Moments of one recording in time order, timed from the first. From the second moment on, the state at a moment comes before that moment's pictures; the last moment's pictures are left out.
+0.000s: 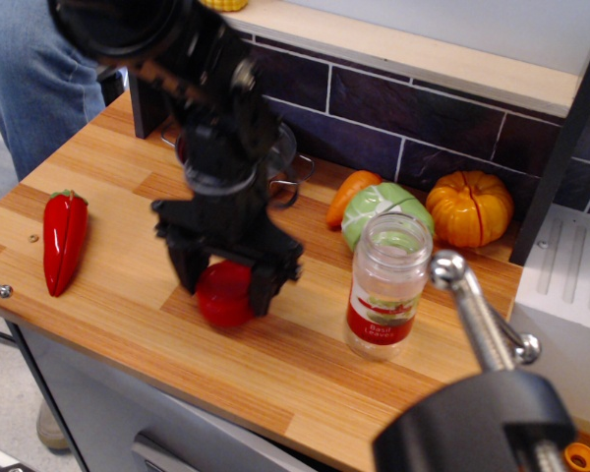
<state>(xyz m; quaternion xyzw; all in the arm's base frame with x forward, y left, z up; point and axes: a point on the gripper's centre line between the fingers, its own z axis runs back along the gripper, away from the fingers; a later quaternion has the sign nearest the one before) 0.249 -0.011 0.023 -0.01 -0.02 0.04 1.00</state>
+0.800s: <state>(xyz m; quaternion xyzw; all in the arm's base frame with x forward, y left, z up) 0.246 -0.097 0.110 -0.09 0.00 0.13 0.99</state>
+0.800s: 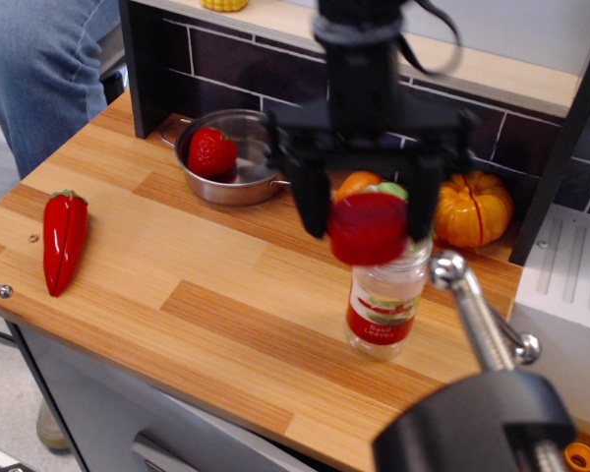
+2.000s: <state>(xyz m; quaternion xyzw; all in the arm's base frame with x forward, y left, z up) 0.281 -0.109 0.124 -0.05 -0.02 0.17 0.98</state>
